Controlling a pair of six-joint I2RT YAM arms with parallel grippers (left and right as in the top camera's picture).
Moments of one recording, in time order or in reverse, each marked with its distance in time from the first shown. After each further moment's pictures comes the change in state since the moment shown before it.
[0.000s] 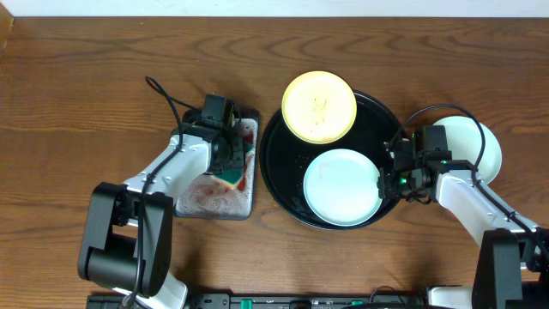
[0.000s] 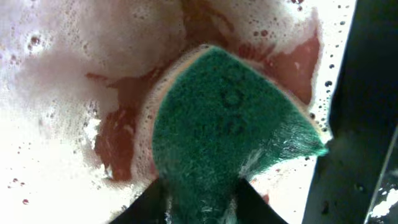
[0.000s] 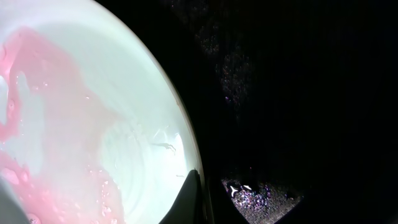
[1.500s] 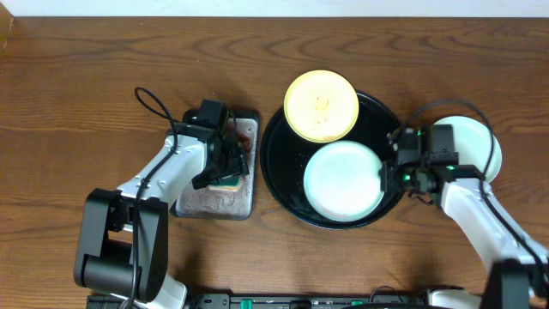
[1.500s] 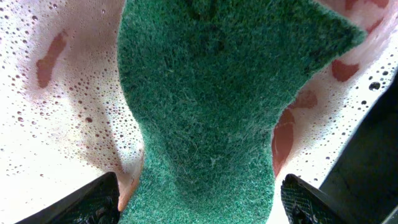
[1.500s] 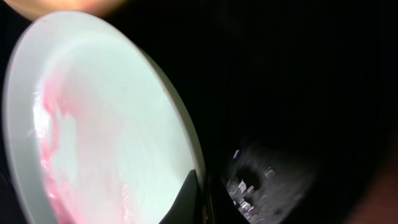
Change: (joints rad) left arm 0.018 -0.029 0.000 -0.181 0.033 -0.176; right arm 0.000 -0.119 -0.001 0.052 -0.007 -0.008
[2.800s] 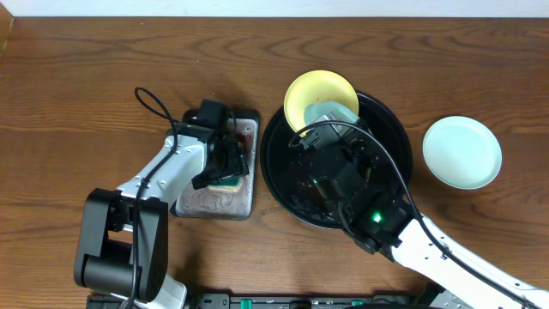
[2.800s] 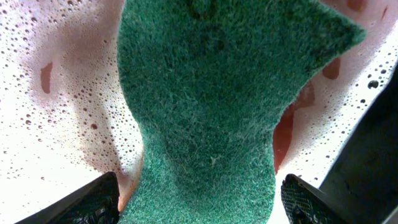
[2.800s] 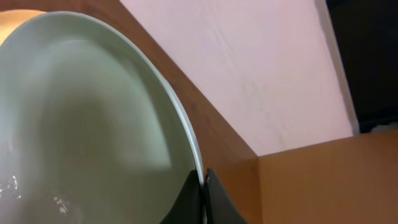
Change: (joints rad) left arm 0.000 0.000 0.000 -0.001 0.000 0.000; right arm 0.800 -0.163 0.141 0.257 1.319 -0.512
